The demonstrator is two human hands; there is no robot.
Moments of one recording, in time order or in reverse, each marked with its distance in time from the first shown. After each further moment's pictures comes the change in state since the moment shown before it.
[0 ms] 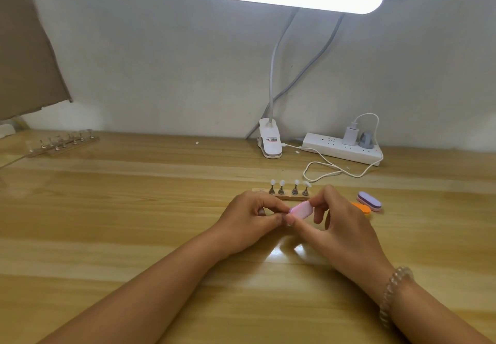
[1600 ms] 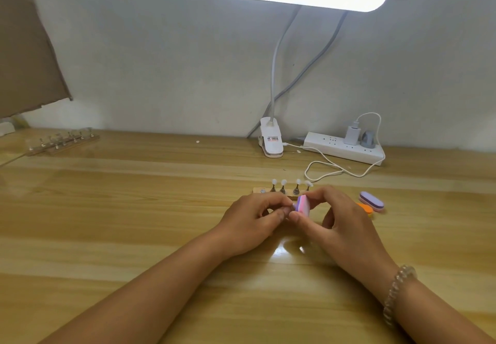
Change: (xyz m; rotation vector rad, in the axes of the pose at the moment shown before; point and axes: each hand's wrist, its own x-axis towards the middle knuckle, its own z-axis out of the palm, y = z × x) left_hand -0.002 0.008 0.000 0.084 -0.087 0.017; right_hand 0.003 0.001 -0.002 0.082 -0.013 -0.061
